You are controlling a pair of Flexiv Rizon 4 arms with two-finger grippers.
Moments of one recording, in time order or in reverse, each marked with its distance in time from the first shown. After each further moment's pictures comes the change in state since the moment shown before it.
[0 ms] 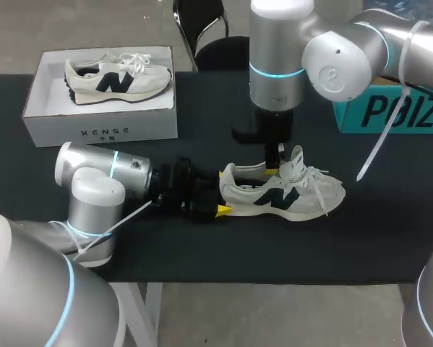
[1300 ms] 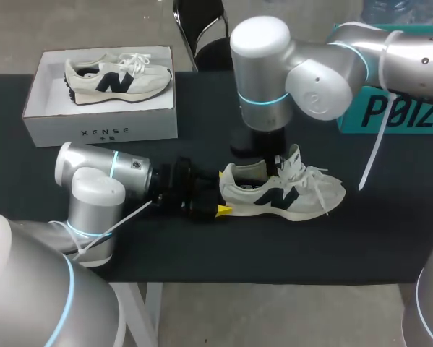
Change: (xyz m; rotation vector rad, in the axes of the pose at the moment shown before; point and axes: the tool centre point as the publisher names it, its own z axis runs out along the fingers) left arm 0.000 0.000 0.000 0.000 0.000 0.000; right arm -0.032 -0.011 0.047 0.118 -0.104 0.009
